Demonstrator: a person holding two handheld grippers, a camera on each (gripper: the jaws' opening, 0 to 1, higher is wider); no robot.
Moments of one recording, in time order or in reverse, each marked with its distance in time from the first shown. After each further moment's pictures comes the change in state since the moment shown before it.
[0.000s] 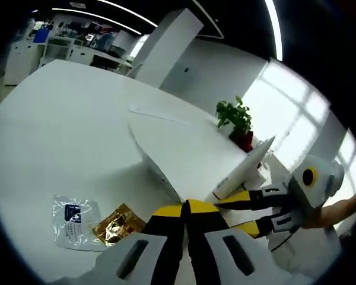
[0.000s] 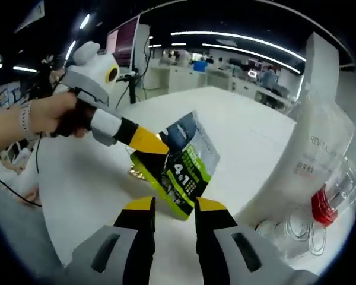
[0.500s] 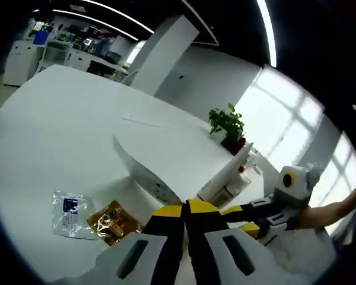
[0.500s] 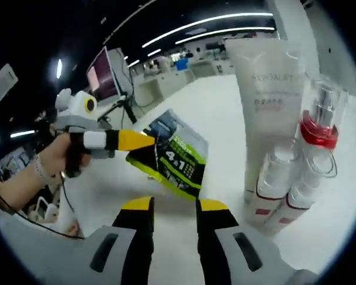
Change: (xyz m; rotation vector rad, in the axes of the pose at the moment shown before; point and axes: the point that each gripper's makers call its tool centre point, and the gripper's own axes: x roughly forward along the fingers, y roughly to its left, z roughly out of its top) left arm -0.012 -0.010 0.013 -0.028 -0.058 -0.048; right arm -0.027 0.012 -0.017 0.428 -0.037 0.098
